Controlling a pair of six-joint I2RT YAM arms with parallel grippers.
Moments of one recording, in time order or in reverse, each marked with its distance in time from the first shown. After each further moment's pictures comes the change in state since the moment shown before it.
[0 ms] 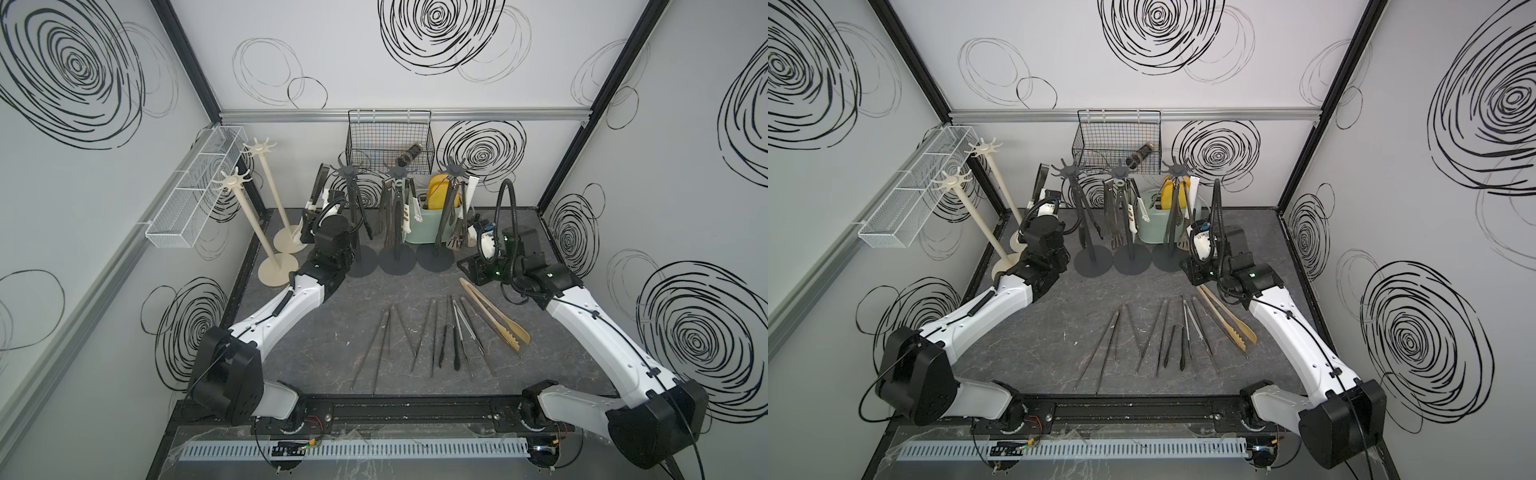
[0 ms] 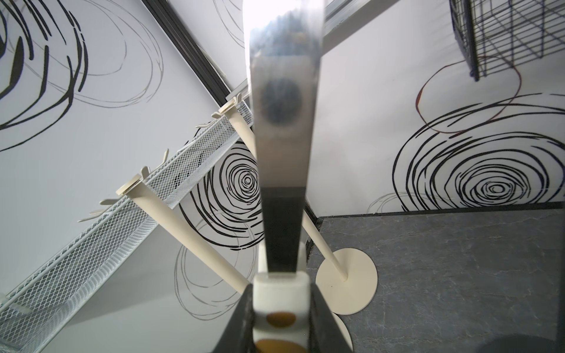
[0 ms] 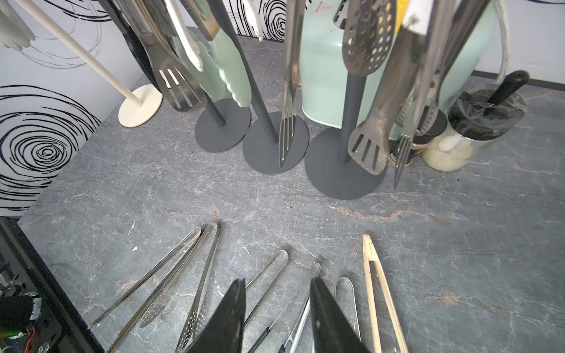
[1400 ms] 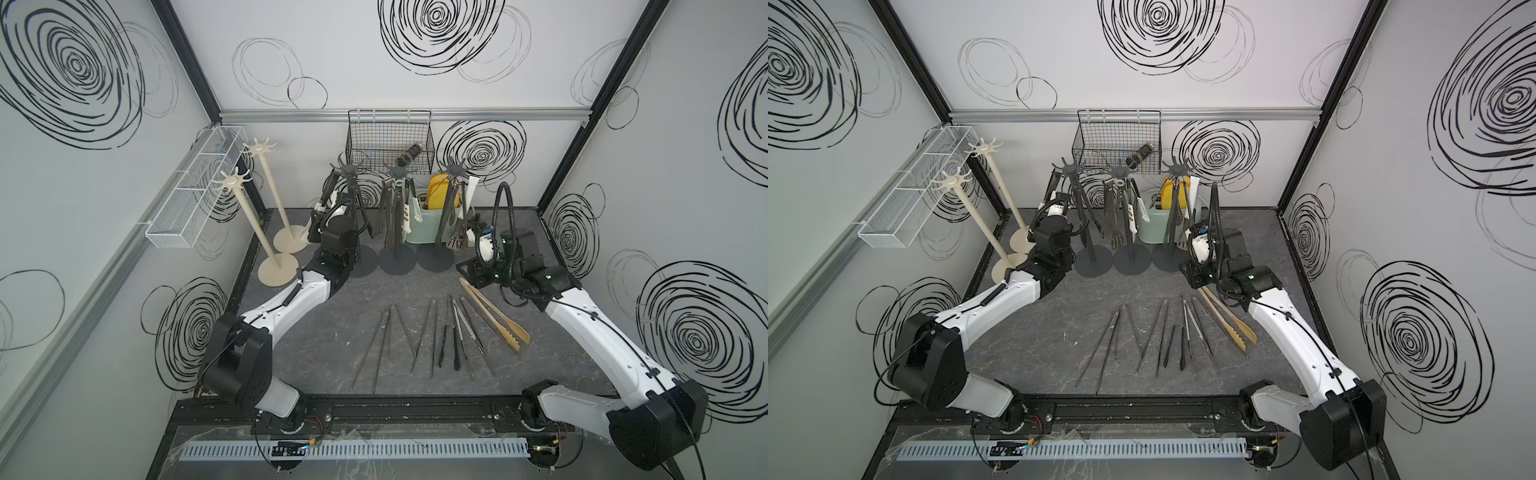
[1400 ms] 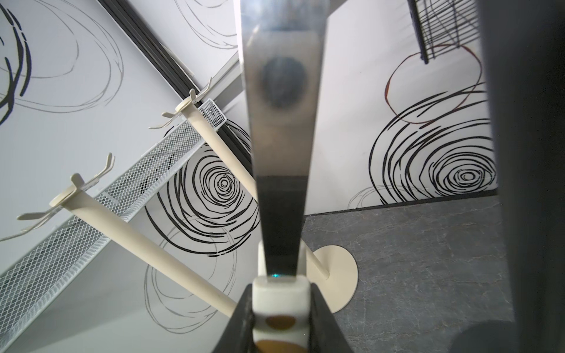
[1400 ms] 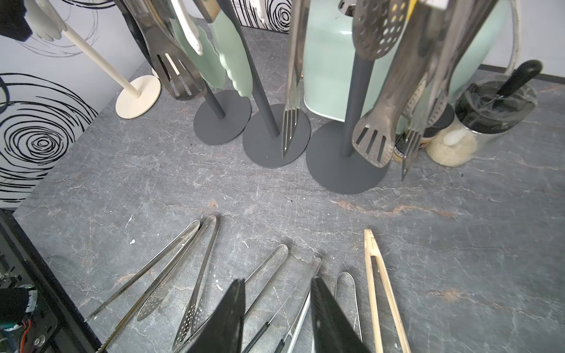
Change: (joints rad) left arm 0.002 0.079 0.000 0.021 0.060 -0.020; right arm 0.013 -0.006 -0.023 -0.001 0.005 -0.009
